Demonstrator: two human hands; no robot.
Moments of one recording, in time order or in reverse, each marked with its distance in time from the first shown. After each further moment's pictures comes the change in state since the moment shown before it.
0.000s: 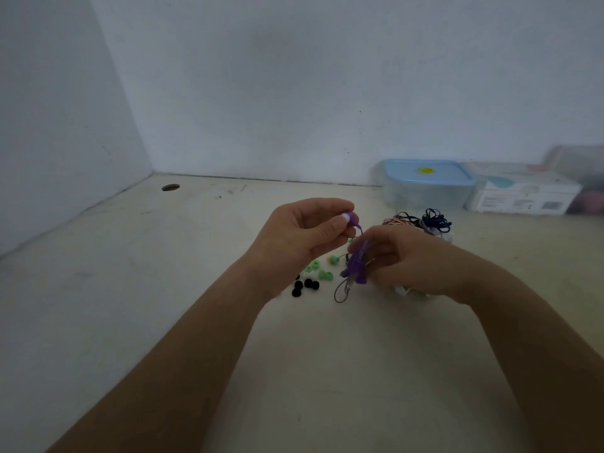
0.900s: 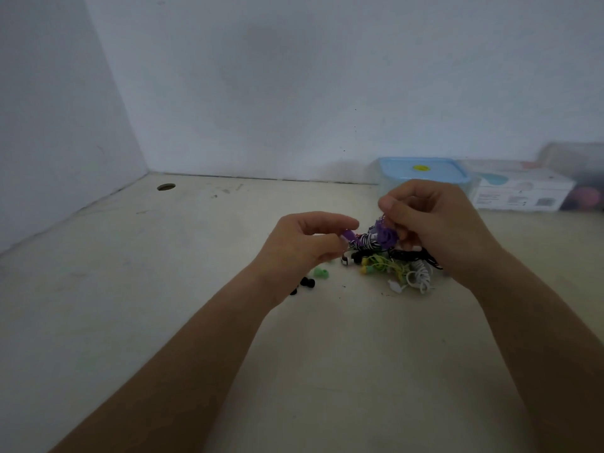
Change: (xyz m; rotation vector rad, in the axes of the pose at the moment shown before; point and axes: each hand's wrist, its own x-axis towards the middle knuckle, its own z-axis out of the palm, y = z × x) left_hand -0.002 -0.009 0.009 0.238 0.050 -0.074; right_hand -0.003 -0.002 -0.015 0.367 0.497 -0.204
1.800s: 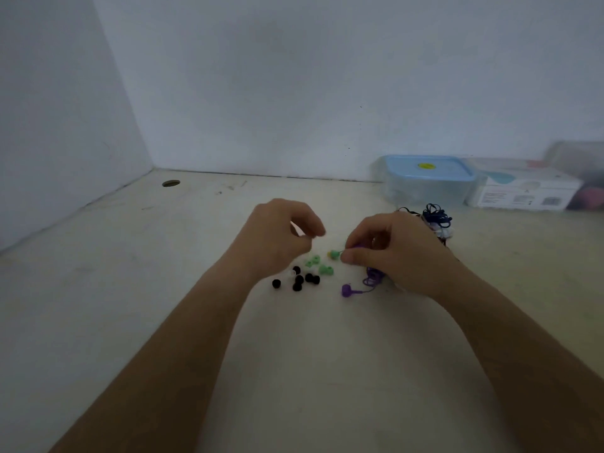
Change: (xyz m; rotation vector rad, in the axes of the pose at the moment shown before) left_hand 0.006 0.004 -0.040 0.802 0.100 0.181; right_hand -0.004 0.017 0.031 -0.459 -0.210 -0.108
